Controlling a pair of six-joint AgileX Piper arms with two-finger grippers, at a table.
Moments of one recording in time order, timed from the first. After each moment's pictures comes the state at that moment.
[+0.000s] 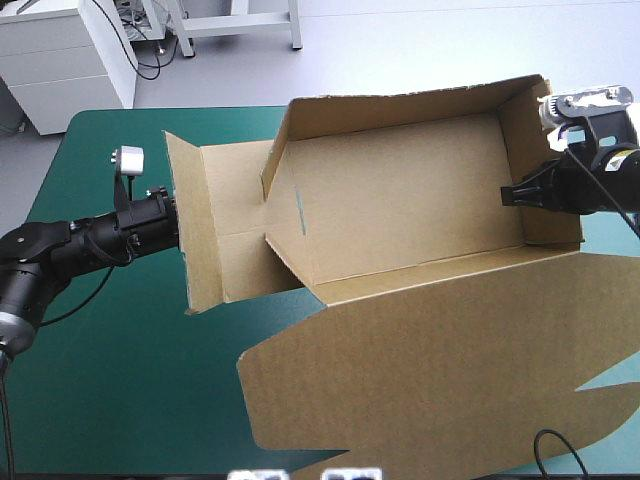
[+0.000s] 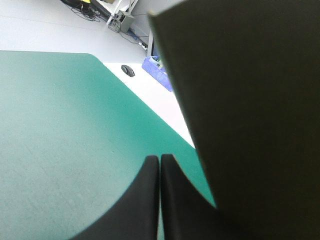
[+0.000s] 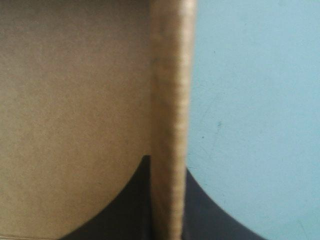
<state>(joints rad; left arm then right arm) 0.08 1.25 -0.98 -1.57 1.20 1.14 -0.01 1.24 -1.60 0.28 1.25 -0.27</state>
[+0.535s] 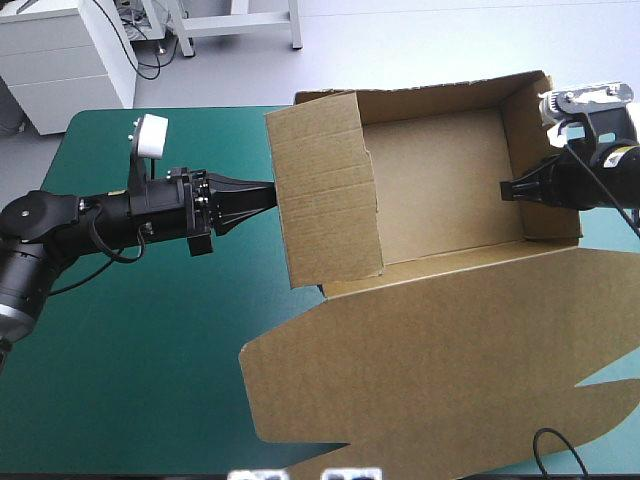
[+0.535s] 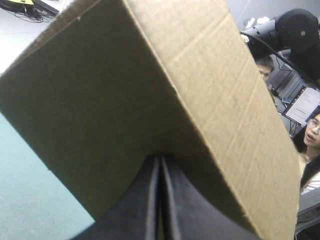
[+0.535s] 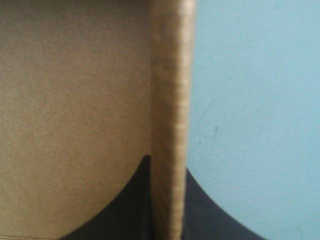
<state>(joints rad) -0.08 1.25 -1.19 -1.52 1.21 1.09 -0.01 1.25 -1.60 0.27 1.22 -0.26</state>
